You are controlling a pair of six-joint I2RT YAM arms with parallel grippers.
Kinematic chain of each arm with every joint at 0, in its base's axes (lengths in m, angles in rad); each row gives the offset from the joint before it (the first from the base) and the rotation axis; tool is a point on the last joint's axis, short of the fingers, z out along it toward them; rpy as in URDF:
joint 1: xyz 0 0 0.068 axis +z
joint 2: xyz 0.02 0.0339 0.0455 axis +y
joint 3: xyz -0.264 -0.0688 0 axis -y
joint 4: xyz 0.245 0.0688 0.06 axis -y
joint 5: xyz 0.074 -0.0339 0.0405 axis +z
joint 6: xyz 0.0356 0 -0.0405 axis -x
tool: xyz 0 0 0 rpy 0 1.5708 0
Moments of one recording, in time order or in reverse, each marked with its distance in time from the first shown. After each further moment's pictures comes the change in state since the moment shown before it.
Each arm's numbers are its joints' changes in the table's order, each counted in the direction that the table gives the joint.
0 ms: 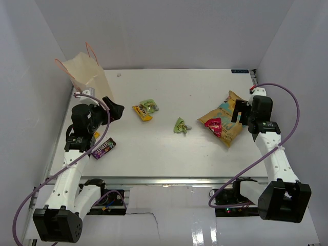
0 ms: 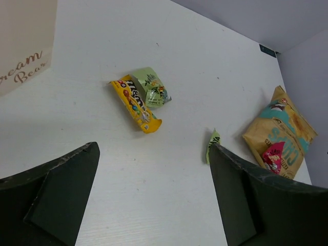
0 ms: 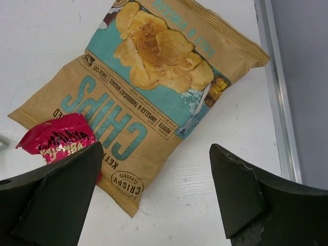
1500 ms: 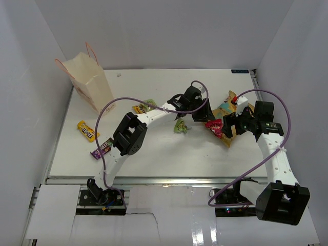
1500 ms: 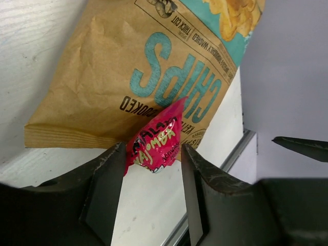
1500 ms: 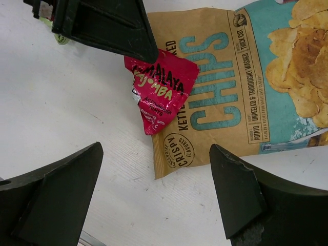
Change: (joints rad) left arm -0.778 1.447 1.164 -0.050 -0.147 0.377; right arm -0.062 -0.018 0.006 -0.238 0.597 0.497
